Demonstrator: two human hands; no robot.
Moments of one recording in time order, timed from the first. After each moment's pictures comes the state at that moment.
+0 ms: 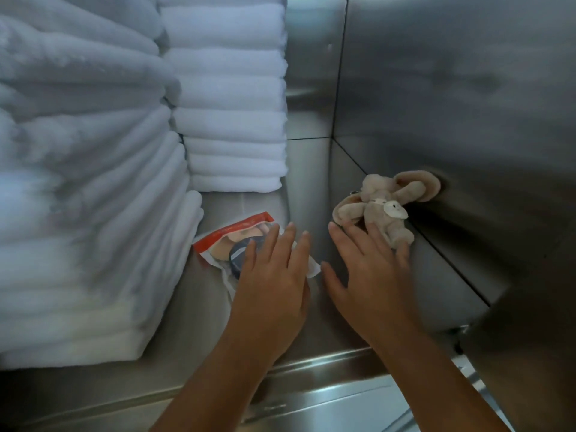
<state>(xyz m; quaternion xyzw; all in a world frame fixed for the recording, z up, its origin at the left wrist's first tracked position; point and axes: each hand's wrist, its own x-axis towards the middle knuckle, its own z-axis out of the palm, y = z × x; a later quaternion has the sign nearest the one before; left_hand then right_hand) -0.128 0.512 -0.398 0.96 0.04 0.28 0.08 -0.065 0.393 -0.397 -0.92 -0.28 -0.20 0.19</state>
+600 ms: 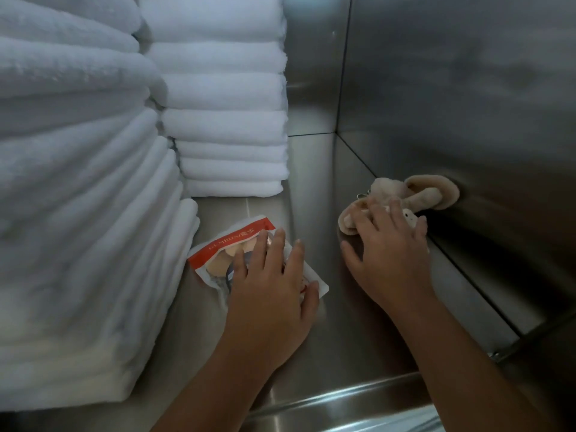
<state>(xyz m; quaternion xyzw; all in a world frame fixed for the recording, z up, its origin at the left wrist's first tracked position) -0.109 0.526 -0.399 0.97 0.09 0.21 0.03 -0.003 0.400 -0.389 -0.96 -0.23 -0.15 0.09</state>
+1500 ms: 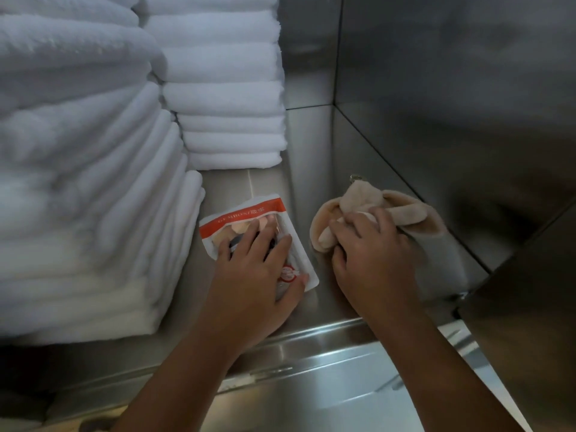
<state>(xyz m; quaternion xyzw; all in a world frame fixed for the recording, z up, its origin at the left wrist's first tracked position) -0.153 0.540 -0.404 0.99 0.02 0.15 0.01 -0.078 0.392 -0.392 -0.94 -0.26 -0.18 0.16</state>
